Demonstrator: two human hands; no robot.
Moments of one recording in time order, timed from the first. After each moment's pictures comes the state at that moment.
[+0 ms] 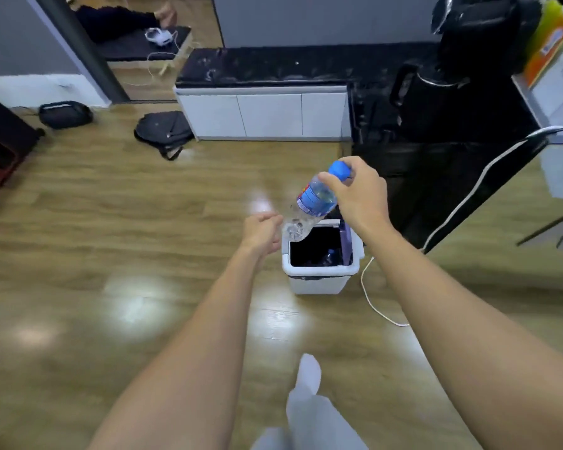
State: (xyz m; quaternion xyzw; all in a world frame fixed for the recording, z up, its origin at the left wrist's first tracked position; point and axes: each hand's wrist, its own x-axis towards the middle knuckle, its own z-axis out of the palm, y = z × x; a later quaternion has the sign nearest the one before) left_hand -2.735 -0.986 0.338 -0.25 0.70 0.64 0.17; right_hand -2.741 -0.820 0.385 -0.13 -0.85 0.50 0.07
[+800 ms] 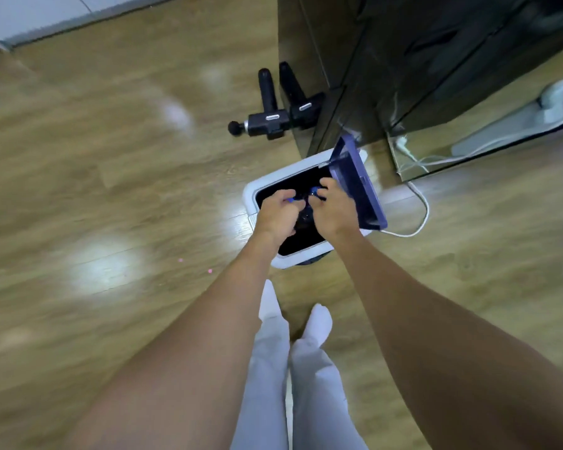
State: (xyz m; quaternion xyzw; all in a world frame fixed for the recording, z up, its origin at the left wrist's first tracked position) left_hand -2.957 -0.930 0.066 -0.17 0.73 0.47 0.47; right_hand -2.911 -0.833 0.046 -0.43 -0.77 0.45 -0.17
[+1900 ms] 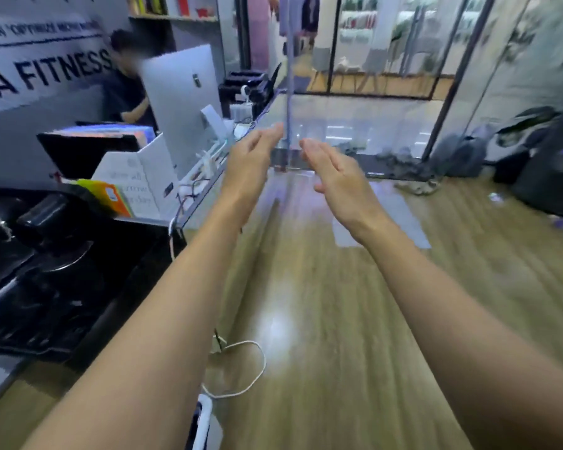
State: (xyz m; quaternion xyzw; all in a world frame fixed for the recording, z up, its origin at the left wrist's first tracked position) left_hand -2.677 -0.735 0.613 0.56 0.48 0.56 0.38; right_hand -2.540 -0.761 0.605 -0.47 -0.65 0.33 0.50
